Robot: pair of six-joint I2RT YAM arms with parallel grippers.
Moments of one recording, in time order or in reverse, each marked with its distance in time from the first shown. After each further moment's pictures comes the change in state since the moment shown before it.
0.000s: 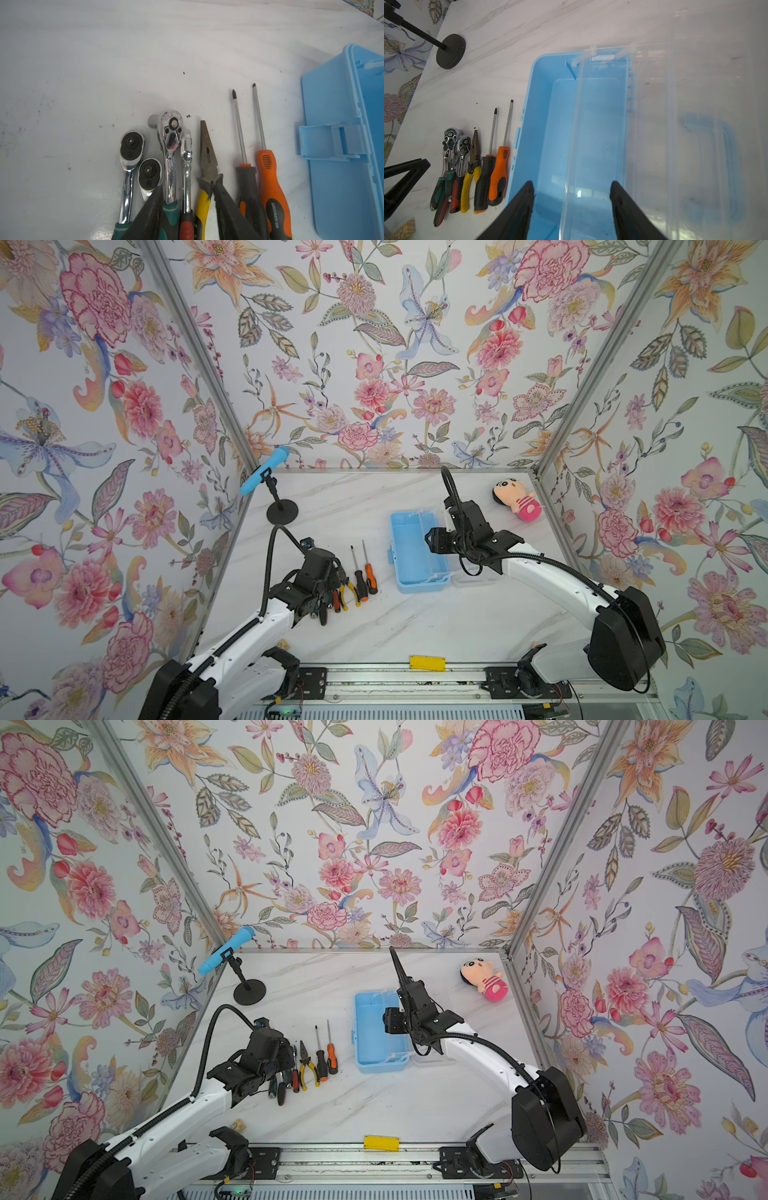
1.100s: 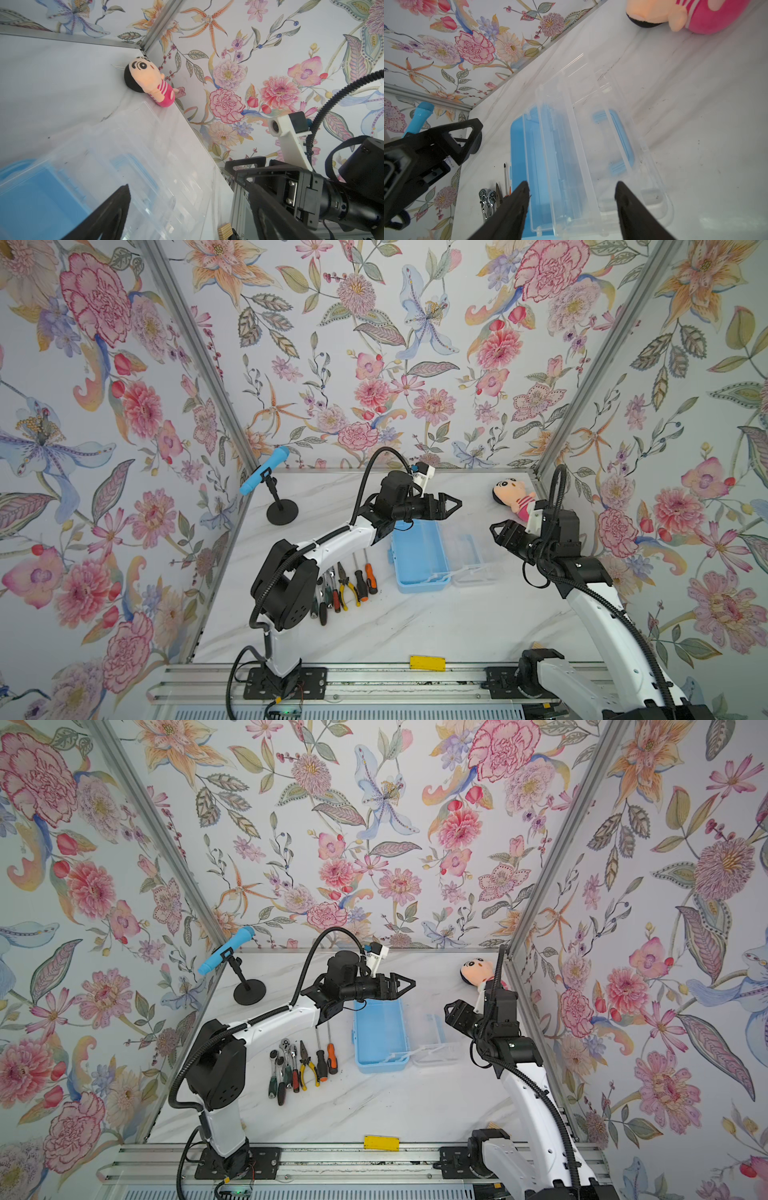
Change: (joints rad) left arm -0.222 0.800 0.923 0.462 0.748 0.029; right arm -0.477 -0.436 -0.136 -0.169 -0.204 0.120
